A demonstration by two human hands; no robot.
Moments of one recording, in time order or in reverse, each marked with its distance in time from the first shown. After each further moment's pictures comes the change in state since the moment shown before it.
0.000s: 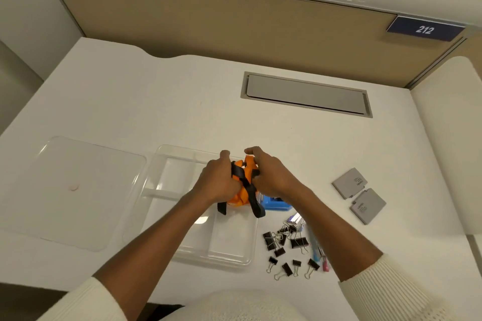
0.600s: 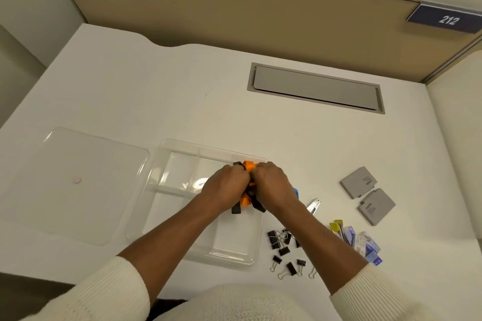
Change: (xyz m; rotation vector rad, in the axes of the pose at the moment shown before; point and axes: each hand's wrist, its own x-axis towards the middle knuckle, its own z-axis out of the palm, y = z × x) left_hand 0.011 -0.014 0.026 0.357 -0.065 0.288; right_hand 0.016 0.032 0.050 -0.532 0.137 -0.159
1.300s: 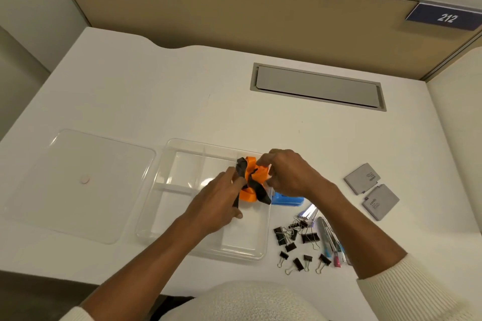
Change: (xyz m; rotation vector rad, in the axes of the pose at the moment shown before) left_hand -0.054 -0.028 0.009 -0.003 0.087 0.108; right_hand 0.000 0.022 -0.051 0.089 -0.092 -0.161
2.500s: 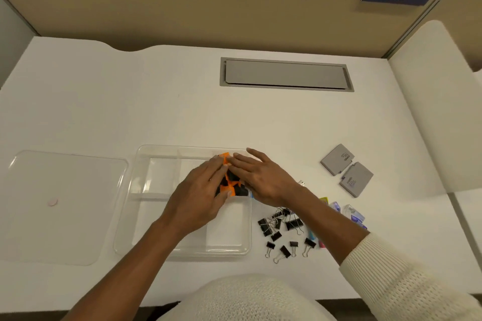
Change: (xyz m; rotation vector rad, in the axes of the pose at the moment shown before) left_hand 0.010 -0.011 0.010 0.106 0.235 0.192; right_hand -0.017 0.033 0.064 -0.300 0.181 -0.326
